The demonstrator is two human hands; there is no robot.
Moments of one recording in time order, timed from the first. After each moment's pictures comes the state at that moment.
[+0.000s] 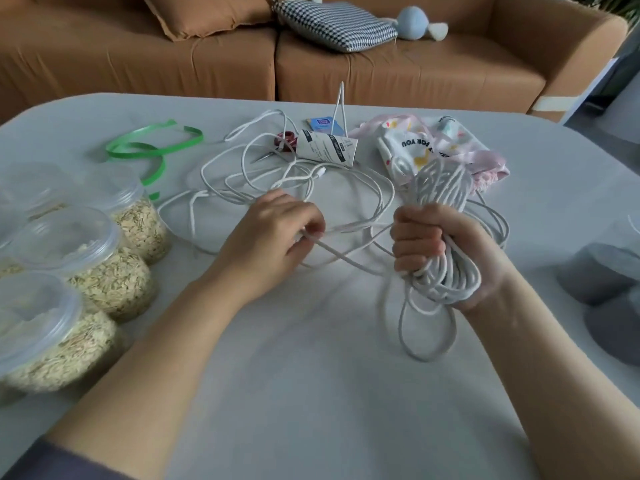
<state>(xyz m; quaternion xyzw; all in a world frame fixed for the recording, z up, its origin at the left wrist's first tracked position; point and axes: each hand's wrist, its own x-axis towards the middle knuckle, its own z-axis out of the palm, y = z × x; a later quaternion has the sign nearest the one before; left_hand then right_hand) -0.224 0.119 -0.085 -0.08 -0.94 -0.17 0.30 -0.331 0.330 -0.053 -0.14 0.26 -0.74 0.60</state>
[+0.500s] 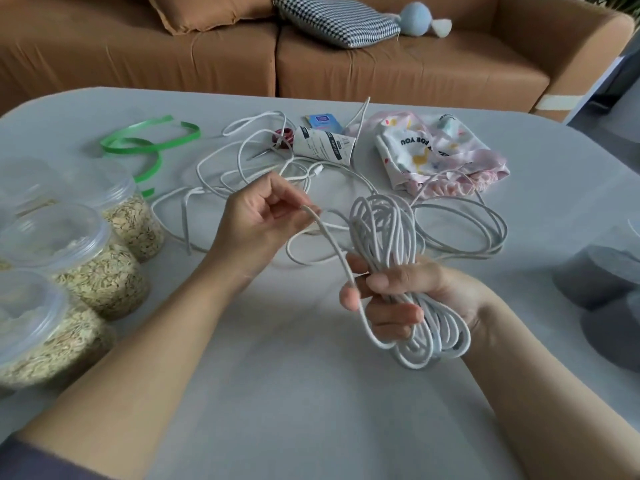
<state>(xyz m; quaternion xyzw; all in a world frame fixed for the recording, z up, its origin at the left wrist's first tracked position) -0.222 0.137 -0.074 0.03 -0.69 -0.67 0.28 -0.307 0.338 -0.066 -0.24 0.34 -0.60 0.68</state>
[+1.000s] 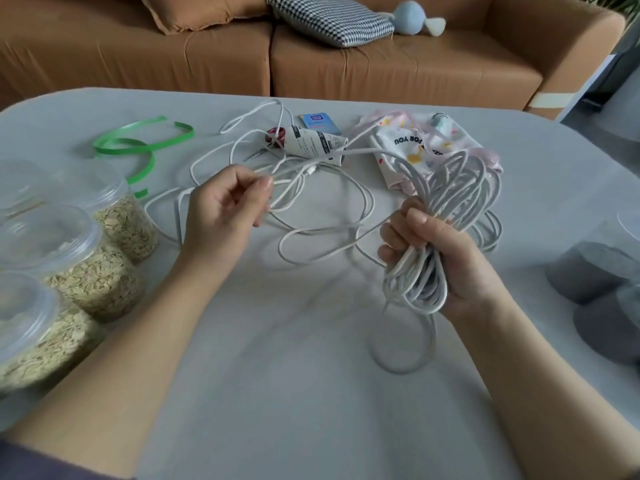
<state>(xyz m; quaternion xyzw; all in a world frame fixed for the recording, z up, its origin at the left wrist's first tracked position) -0.218 0.120 -0.075 0.08 -0.73 -0.56 0.38 -0.324 0.339 -0.065 -0.27 0.40 -0.77 0.41</state>
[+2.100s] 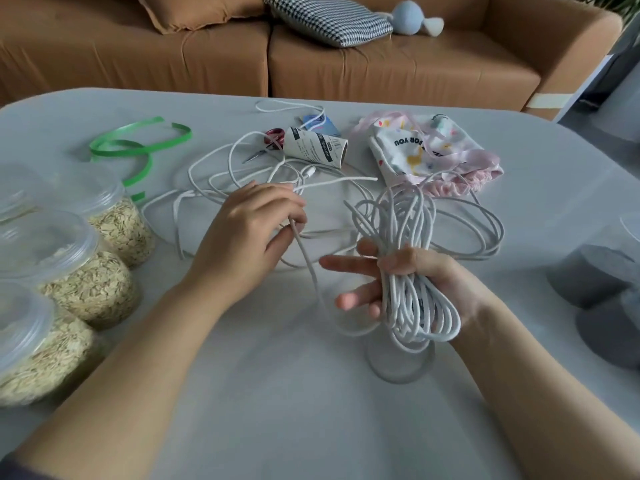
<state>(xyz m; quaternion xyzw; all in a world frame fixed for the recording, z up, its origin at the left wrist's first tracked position) -0.222 0.112 -0.088 -0.07 -0.92 -0.16 0.35 -0.309 0.338 -0.061 -0.19 0.37 -0.68 0.60</state>
